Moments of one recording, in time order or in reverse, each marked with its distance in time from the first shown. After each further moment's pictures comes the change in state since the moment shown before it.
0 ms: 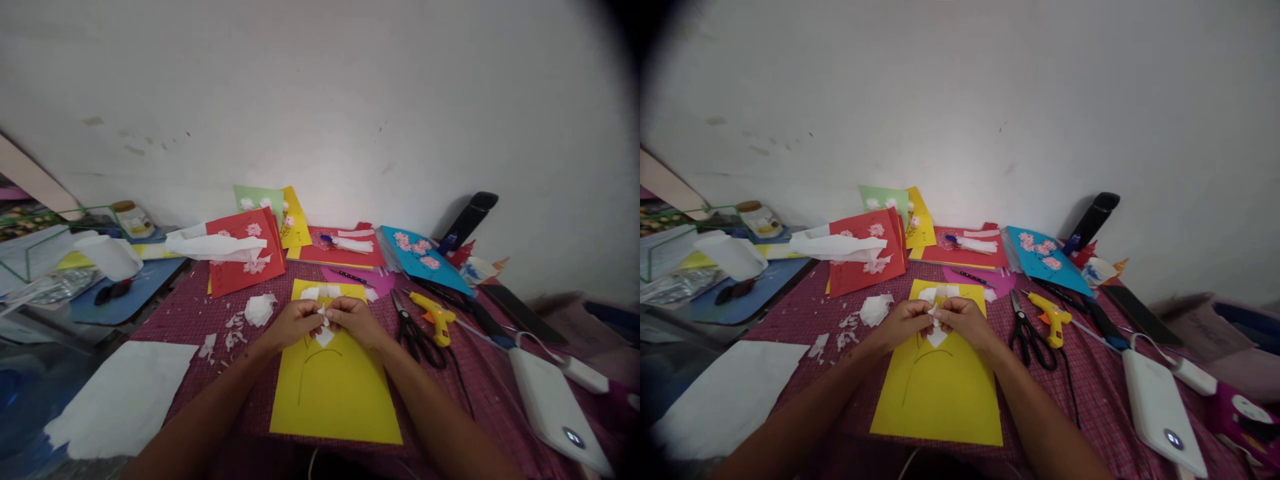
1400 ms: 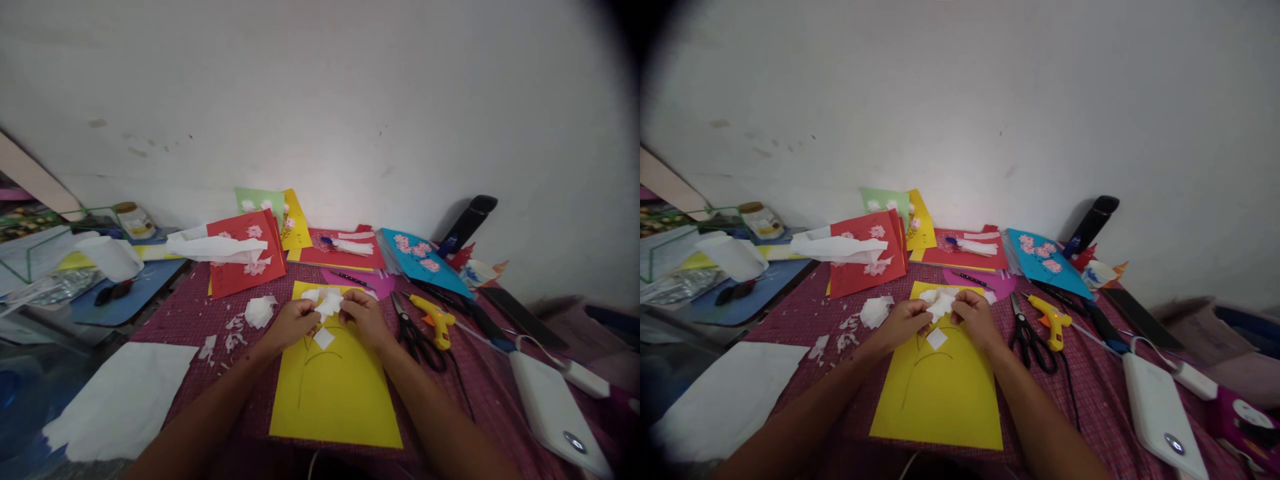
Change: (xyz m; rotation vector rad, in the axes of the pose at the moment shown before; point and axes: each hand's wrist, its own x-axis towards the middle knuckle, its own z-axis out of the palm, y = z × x) left_hand 0.003 0.005 0.003 0.068 0.142 -0.071; right_hand 0.003 0.005 -0.009 0.170 0.258 -0.061
